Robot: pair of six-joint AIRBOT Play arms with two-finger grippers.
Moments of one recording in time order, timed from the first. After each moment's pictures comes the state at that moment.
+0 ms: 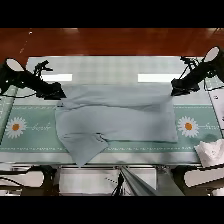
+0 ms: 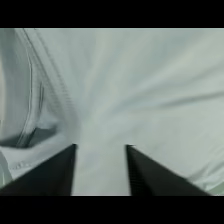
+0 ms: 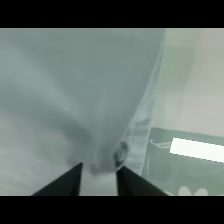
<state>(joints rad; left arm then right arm) 0.13 -1.54 1.26 1.11 -1.34 -1.34 -0.15 -1.67 1.51 -1.34 1.53 1.42</state>
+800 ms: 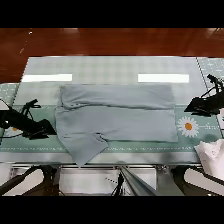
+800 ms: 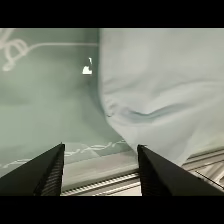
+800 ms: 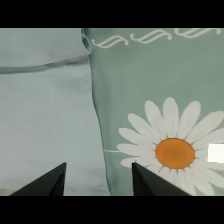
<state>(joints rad) 0.37 -1.16 0.64 1.19 -1.42 -1.26 -0.45 -1.28 1.02 -1.24 1.39 1.26</state>
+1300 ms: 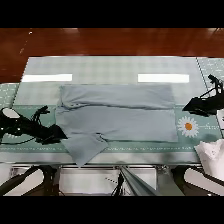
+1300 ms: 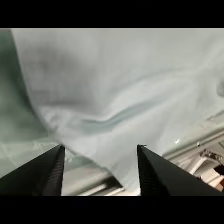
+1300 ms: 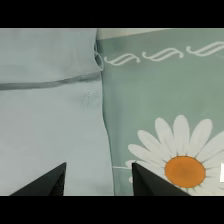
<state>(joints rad) 0.29 -1.16 0.50 1.02 -1.33 -1.22 -0.47 -1.26 0.98 -1.18 1.33 1.22</state>
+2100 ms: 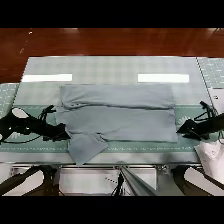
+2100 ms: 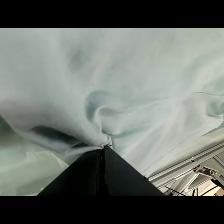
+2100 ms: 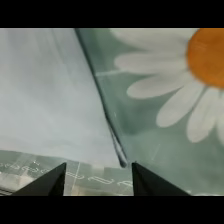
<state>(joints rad) 0.20 -1.18 0.49 0.96 -1.24 -1.24 -0.56 -1.17 0.62 -1.19 1.38 1.22</state>
